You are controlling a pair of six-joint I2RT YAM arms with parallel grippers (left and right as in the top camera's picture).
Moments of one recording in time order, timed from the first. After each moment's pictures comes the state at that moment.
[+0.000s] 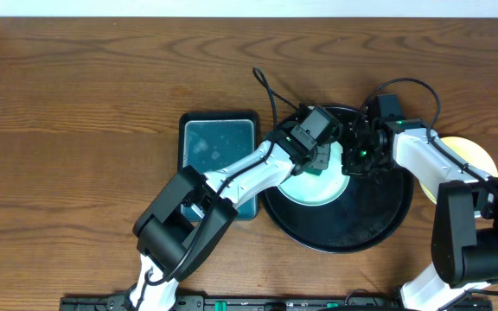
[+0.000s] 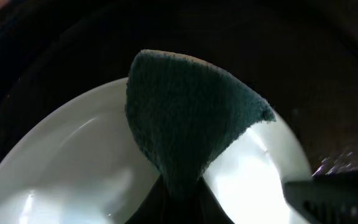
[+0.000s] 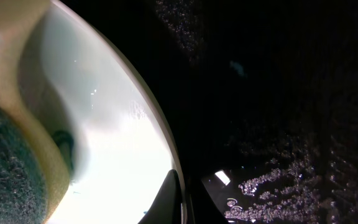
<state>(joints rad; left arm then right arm) -0.79 2.04 1.37 -0.35 -0.01 -0.62 0.13 1.81 1.04 -0.69 -0.23 0.19</state>
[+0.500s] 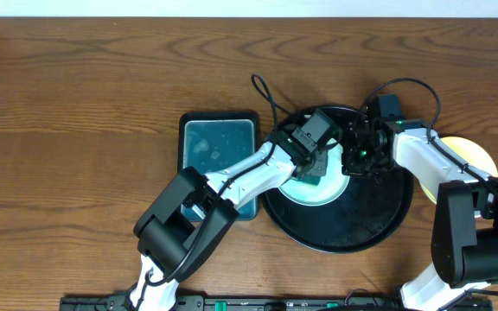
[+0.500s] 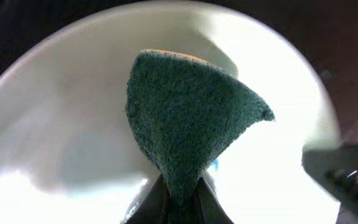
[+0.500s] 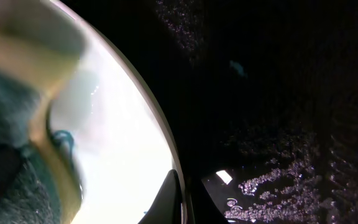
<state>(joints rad) -0.80 2.04 1.36 -0.47 0.02 -0.67 0.13 1.81 1.04 -0.69 -0.23 0.19</state>
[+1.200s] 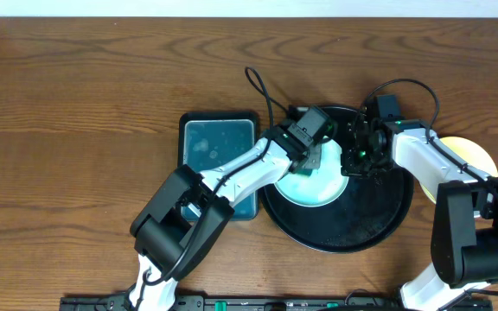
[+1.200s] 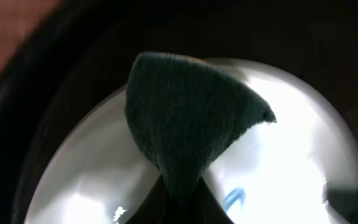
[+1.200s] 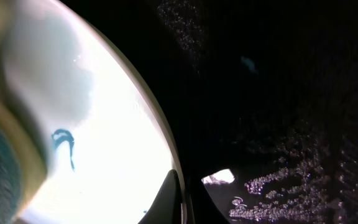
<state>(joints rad) -0.77 2.03 1.37 -0.42 -0.06 -0.65 0.13 1.81 1.04 -0.69 -0.24 0.19</state>
